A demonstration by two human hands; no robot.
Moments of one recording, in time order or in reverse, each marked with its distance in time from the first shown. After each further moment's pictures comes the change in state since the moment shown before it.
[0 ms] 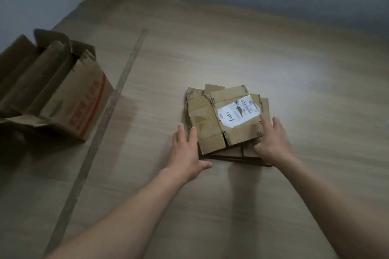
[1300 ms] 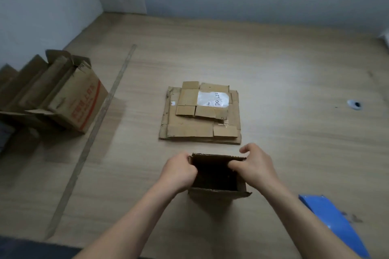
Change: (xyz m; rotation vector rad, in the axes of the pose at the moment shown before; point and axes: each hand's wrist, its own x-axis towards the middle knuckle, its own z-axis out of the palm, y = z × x) left_hand -0.136 0.083 0.012 -0.338 -0.065 -0.233; right_hand -0.164 0.066 -0.037 0.441 -0.129 0.089
